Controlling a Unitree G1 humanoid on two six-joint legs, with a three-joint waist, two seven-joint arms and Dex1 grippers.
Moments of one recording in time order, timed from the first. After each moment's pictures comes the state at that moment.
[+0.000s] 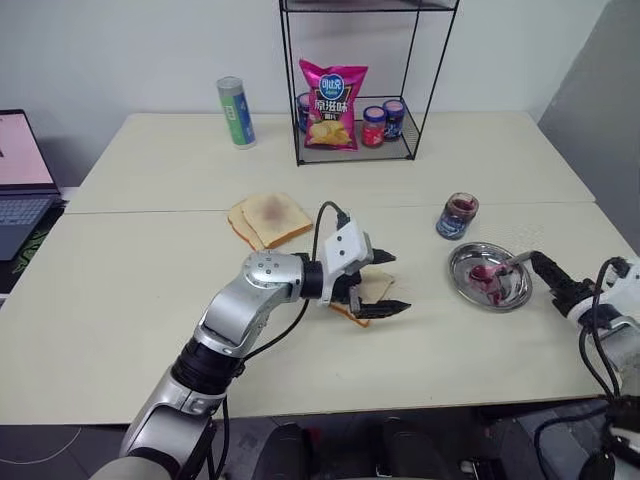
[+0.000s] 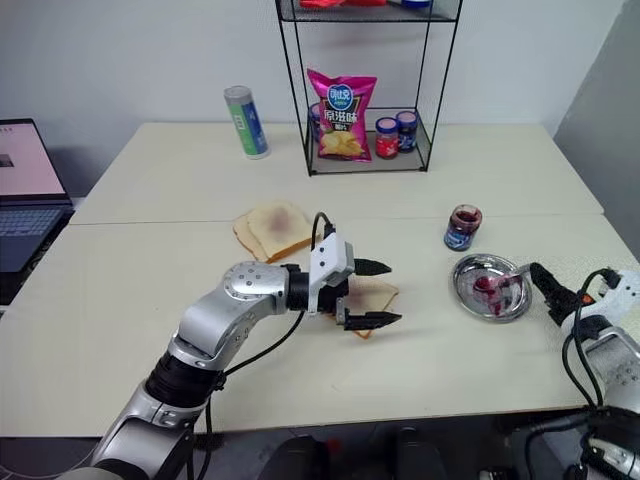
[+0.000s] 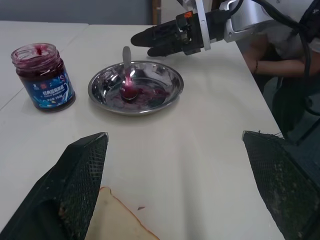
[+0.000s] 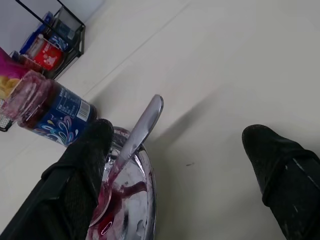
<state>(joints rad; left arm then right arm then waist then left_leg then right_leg) -0.56 0.38 -0.33 -0.18 -0.28 0.54 -0.97 -0.30 -0.52 -0.67 0.36 0.73 0.73 0.44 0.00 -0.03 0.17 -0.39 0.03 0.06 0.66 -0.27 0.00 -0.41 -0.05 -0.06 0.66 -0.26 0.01</state>
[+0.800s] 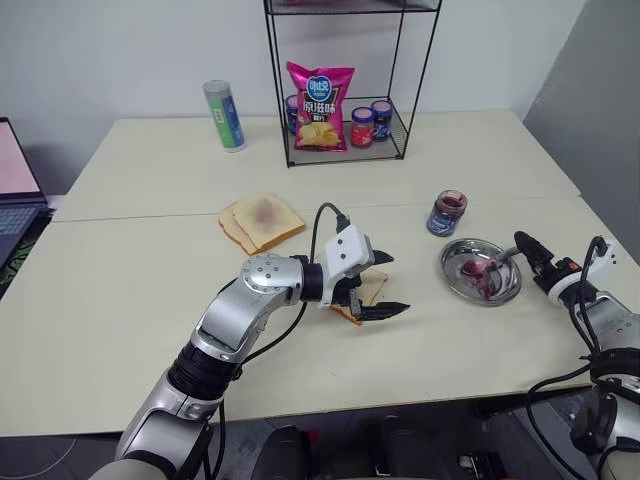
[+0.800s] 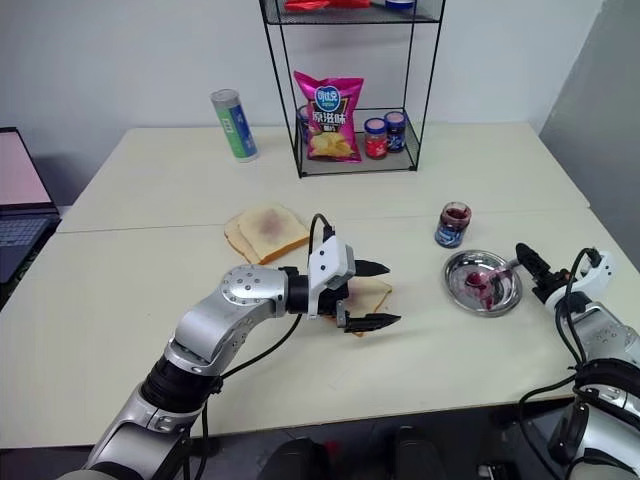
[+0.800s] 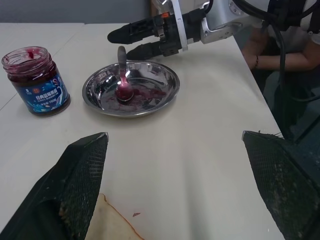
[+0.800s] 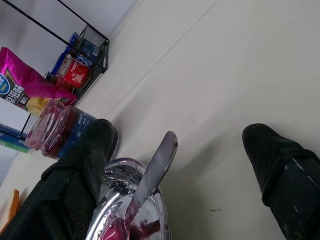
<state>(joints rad) -0.55 0.39 -0.34 -0.23 -0.28 0.56 -0.93 -0.54 -0.58 -0.61 0.78 0.67 0.62 0.62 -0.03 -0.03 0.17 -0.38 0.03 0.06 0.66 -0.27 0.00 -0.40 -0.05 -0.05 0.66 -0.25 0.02</state>
